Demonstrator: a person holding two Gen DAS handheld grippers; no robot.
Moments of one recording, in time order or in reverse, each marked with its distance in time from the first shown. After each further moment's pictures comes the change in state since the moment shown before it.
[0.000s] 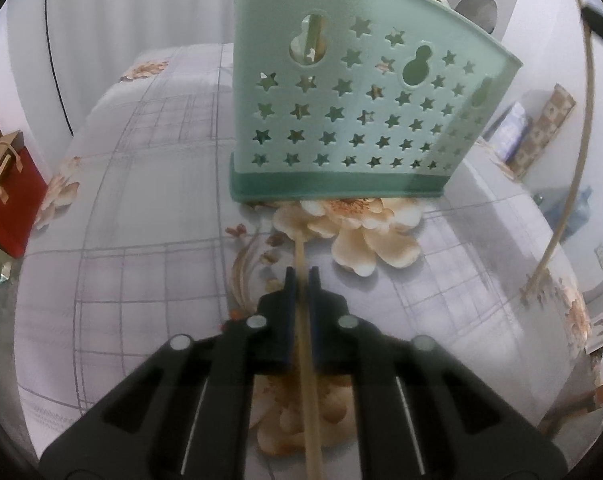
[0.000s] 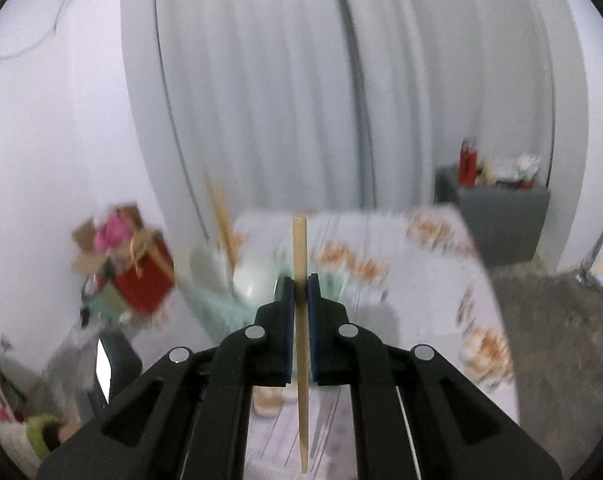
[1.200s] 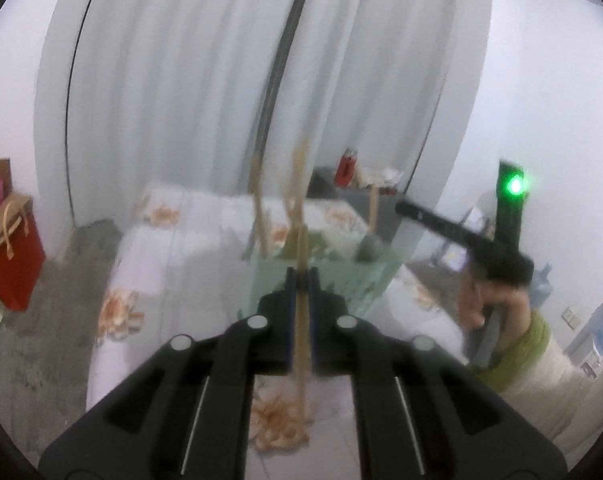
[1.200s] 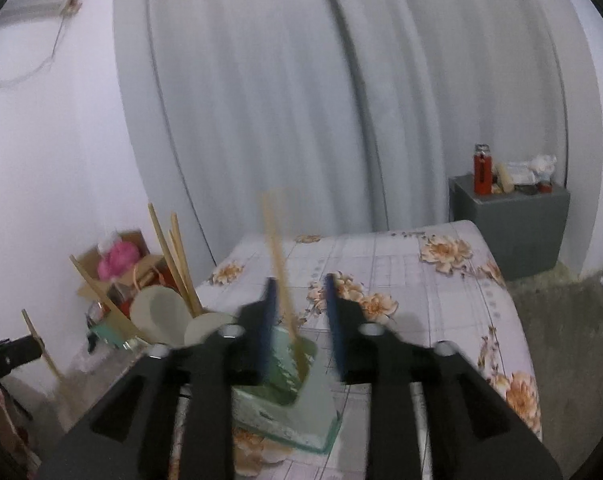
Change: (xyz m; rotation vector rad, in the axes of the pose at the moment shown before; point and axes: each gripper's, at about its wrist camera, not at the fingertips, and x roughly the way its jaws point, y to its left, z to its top) left arm -0.185 -0.010 0.043 -0.015 -0.452 -0.109; right arm 0.064 -0.040 0.004 0.070 -0.047 0.081
